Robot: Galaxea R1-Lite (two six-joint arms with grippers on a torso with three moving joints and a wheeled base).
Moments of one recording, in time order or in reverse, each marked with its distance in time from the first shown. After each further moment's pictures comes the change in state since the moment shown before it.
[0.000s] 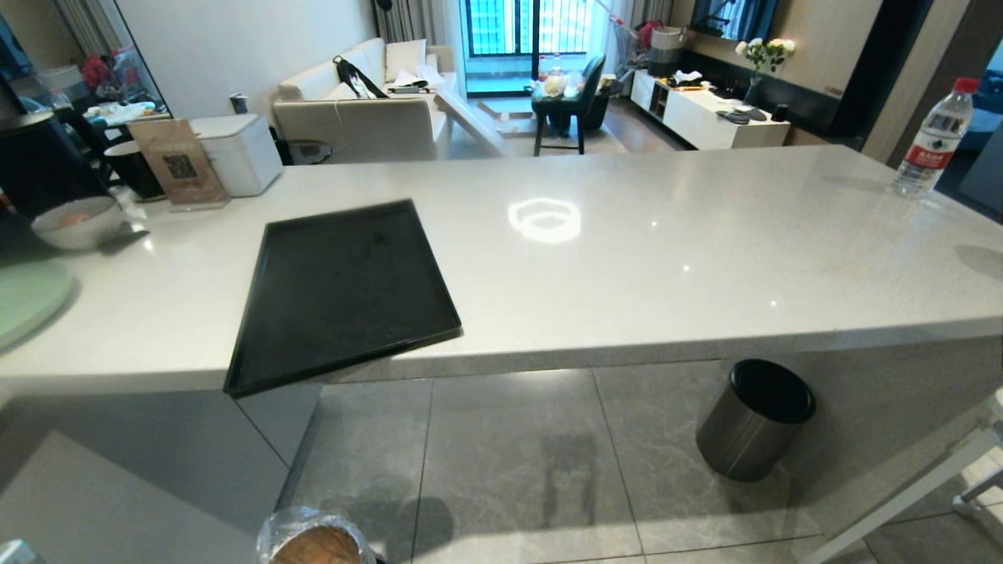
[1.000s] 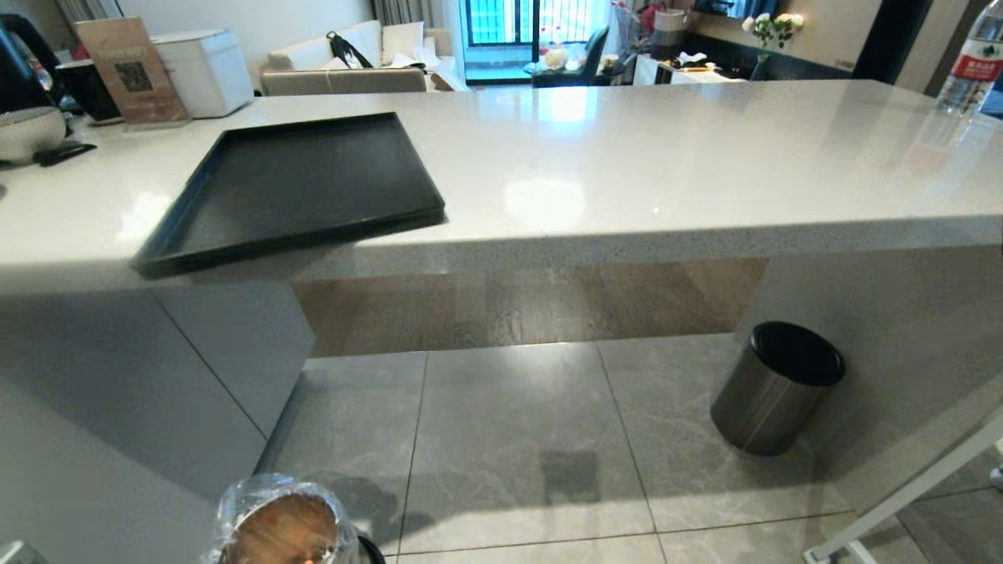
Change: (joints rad) left arm -0.012 0.002 0.001 0.000 0.001 -0.001; right arm 0.000 0.000 0.000 0.000 -0.002 0.001
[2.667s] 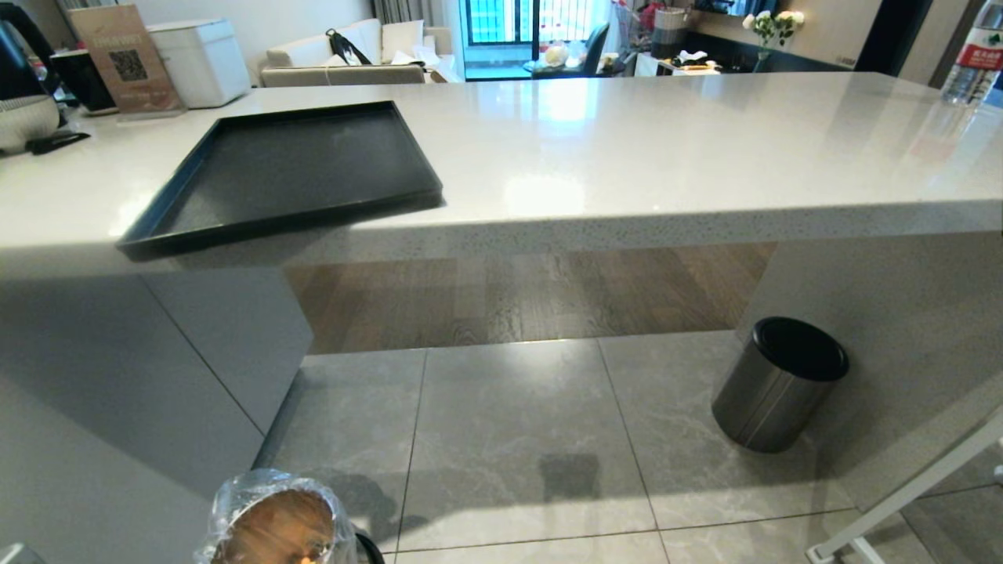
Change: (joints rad) left arm -0.003 -0.002 0.006 0.000 0.001 -0.014; right arm 0.000 0.000 0.000 0.000 0.000 0.001
